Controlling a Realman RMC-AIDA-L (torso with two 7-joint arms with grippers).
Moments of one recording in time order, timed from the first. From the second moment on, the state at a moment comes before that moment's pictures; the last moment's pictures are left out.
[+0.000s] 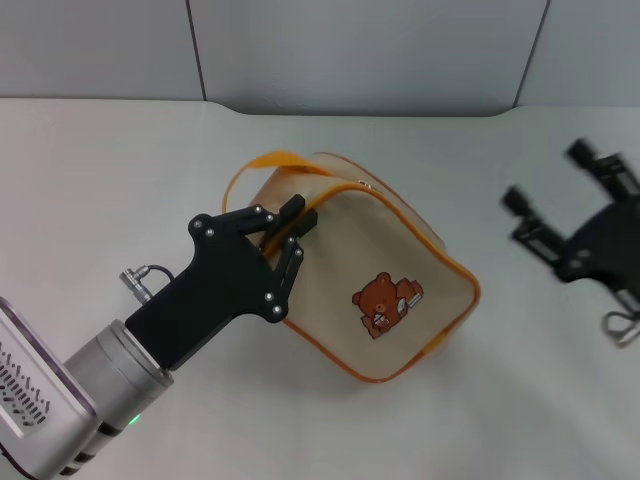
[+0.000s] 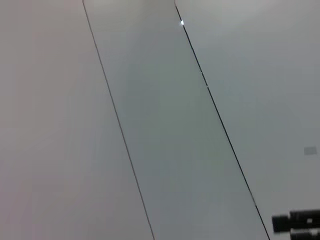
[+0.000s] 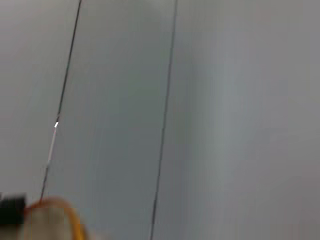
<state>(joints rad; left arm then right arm) -0.44 -2.07 -0.37 -0.25 2.47 1.54 0.04 0.41 2.09 -0.34 -0.04 -1.56 -1.63 0.27</state>
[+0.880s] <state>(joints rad) -0.46 -2.07 -0.36 -0.24 2.47 1.55 0.10 0.55 2.09 -0.52 0.00 -1.57 -1.53 -0.06</state>
